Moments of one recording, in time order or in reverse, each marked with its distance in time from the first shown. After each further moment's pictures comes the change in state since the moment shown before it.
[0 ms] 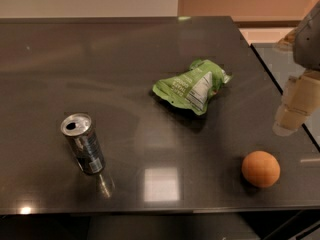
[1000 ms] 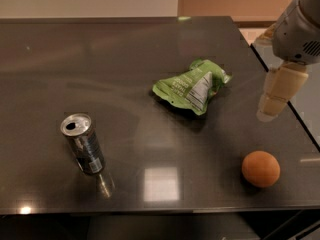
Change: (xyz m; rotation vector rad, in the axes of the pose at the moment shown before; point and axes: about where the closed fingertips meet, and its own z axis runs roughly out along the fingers) arm -0.019 -0.032 0.023 -0.006 -0.045 -0.065
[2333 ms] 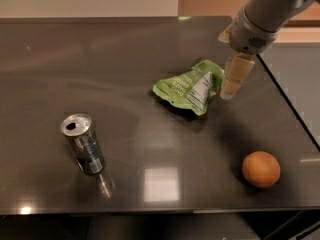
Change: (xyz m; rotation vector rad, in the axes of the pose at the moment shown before) arm -0.040 -0.086 0.082 -0.015 -0.071 -0.077
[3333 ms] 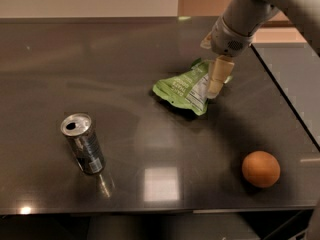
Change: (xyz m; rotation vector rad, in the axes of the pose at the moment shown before) arm -0.026 -0.020 0.048 -0.085 -0.047 -0.056
